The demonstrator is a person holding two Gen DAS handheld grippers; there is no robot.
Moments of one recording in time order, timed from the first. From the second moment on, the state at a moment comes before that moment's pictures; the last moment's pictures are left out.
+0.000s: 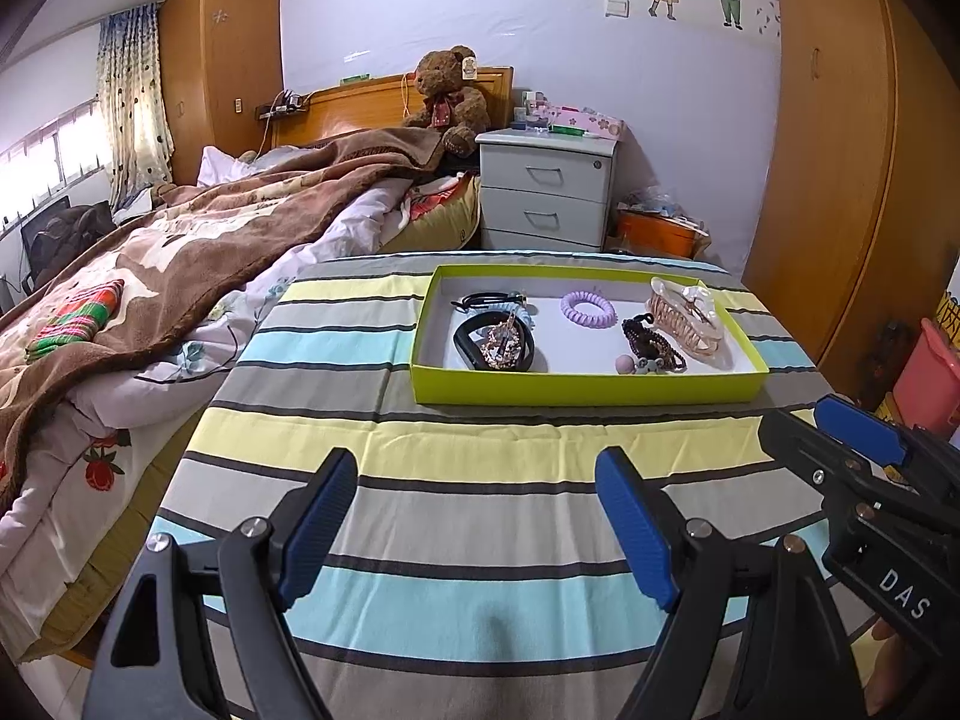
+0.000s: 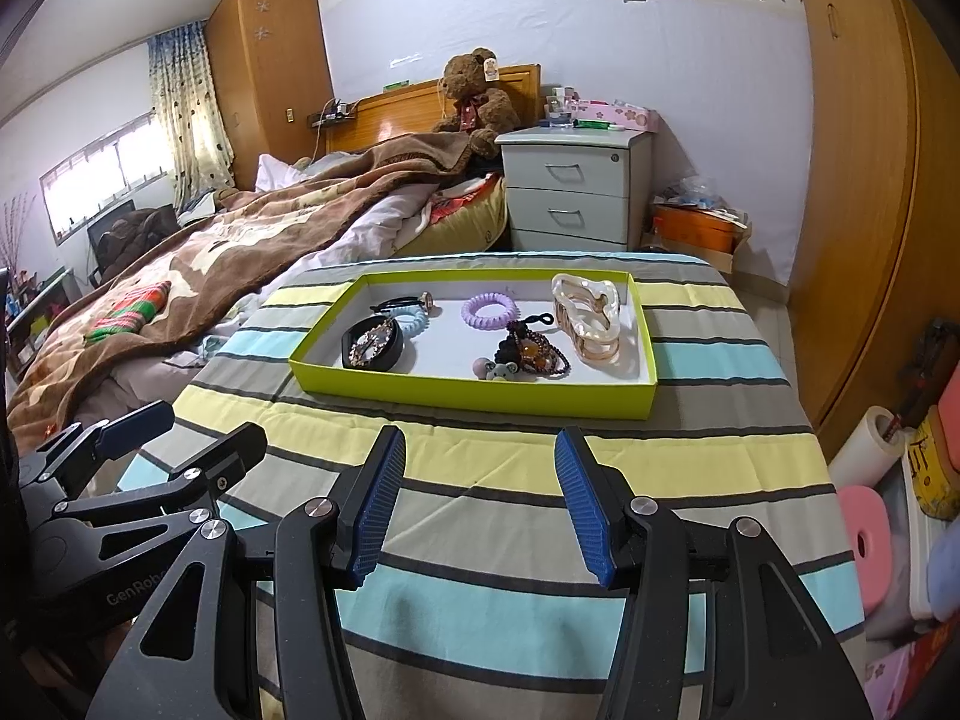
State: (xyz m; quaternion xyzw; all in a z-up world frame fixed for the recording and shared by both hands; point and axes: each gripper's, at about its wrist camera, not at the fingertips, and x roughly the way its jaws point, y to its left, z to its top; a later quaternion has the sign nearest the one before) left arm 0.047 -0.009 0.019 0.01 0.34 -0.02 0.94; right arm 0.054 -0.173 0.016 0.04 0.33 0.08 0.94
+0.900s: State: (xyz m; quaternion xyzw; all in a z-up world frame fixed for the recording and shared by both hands) left arm 0.045 -0.005 0.014 0.01 0.35 -0.02 0.94; right arm 0.054 -0.173 0.014 0.03 0.33 0.08 0.94
